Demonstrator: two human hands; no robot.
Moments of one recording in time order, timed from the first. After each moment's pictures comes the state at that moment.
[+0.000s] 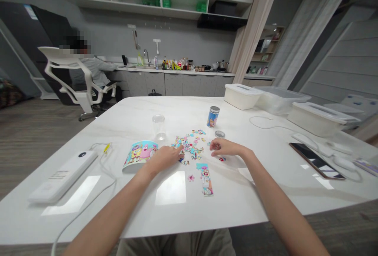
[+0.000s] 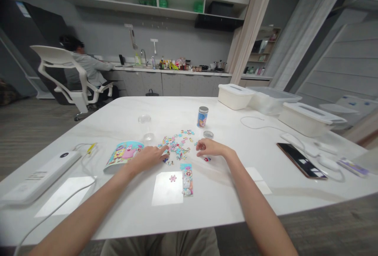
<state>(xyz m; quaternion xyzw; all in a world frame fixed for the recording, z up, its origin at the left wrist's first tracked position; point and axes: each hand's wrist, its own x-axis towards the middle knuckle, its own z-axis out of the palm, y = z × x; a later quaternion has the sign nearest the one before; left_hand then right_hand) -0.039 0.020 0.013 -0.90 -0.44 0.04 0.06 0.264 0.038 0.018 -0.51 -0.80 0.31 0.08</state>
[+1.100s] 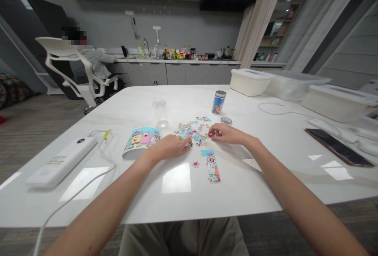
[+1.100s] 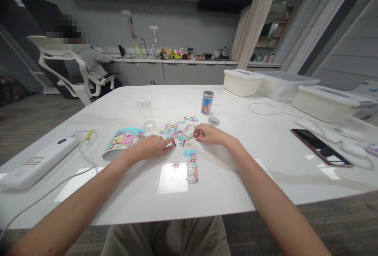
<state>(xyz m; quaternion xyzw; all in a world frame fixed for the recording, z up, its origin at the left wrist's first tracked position) -0.039 0.014 0.014 -0.93 -0.36 0.06 0.06 0.238 0.033 0.013 -0.47 -0.85 0.20 0.12</state>
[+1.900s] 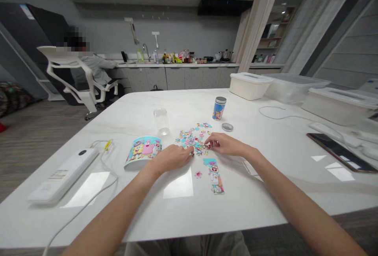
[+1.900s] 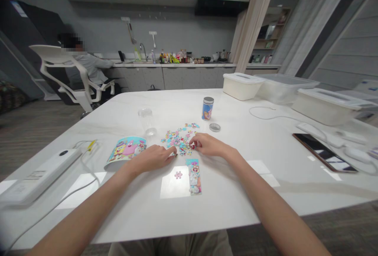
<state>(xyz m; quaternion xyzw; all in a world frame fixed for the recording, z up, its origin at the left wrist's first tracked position) -0.034 0.006 0.023 -0.93 -0.35 0.08 0.05 0.217 0.020 0.016 -0.43 -0.87 0.19 0.14</state>
